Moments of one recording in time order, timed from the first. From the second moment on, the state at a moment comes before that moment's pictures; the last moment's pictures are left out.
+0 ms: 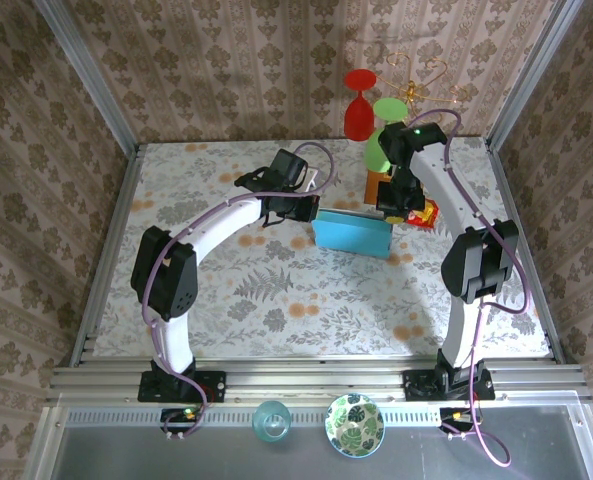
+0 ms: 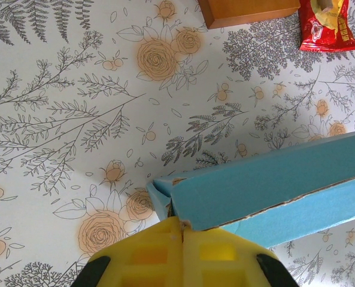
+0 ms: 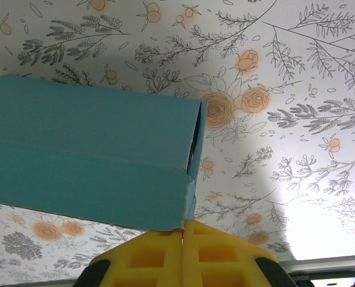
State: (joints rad) left arm -0.67 1.90 1.59 -0.63 0.23 -0.25; right arm 0.24 1.96 1.98 -1.59 -0.04 0.46
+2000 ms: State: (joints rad) left arm -0.67 1.91 1.60 -0.63 0.25 -0.29; right arm 0.18 1.88 1.73 -1.43 -0.20 0.52
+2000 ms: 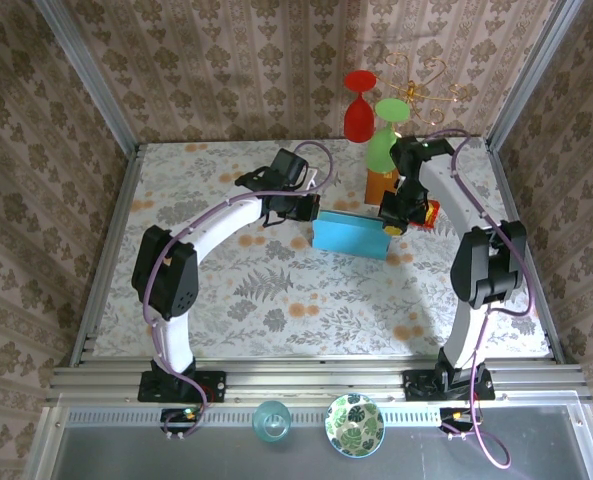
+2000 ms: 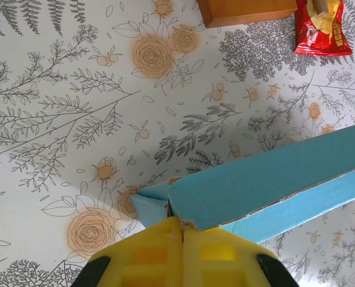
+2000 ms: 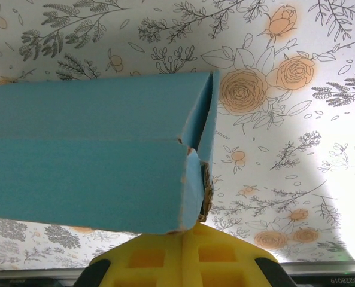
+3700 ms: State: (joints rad) left arm -0.69 1.86 1.50 -0.52 0.20 -0.30; right arm -0.05 1.53 1.15 -0.69 -0.54 1.14
